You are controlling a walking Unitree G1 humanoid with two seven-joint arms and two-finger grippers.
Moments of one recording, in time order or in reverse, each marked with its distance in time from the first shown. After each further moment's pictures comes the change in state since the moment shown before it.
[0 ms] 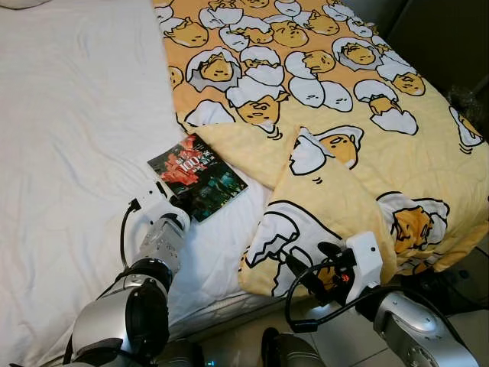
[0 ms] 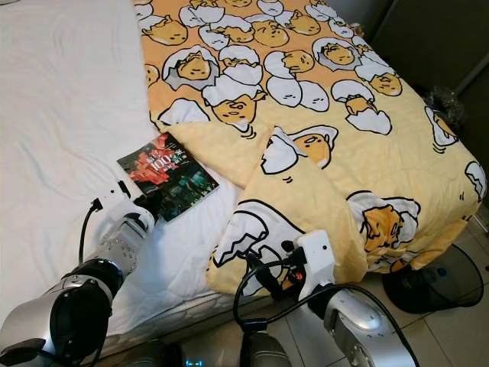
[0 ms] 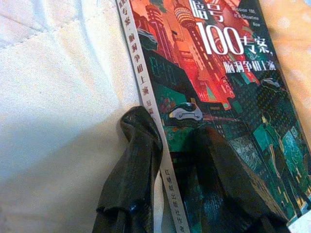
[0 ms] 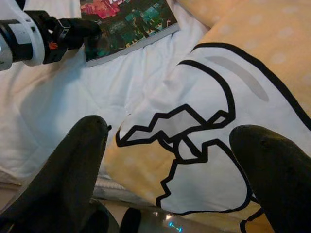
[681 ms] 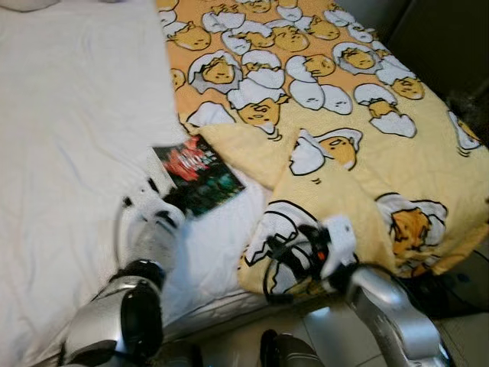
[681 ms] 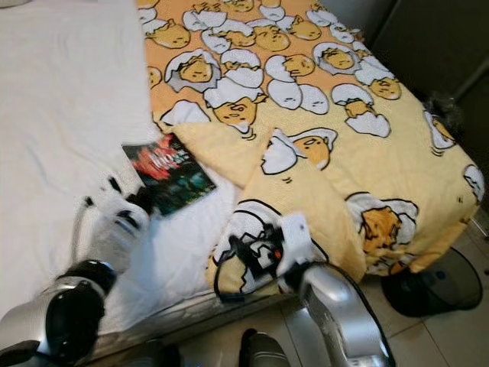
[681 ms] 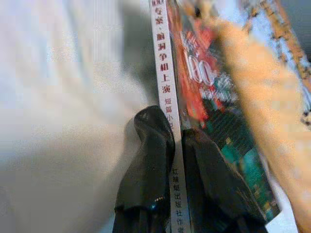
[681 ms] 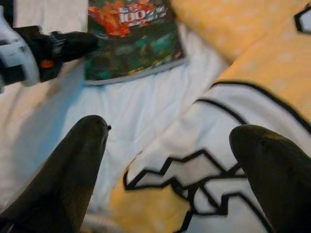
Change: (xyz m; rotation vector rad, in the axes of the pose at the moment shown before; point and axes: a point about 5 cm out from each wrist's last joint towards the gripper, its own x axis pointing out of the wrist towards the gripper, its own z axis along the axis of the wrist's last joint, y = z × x) left arm -0.001 0.010 0.031 0.032 -0.121 -0.098; right arm 0.048 0.003 0.016 0.004 -0.069 0.037
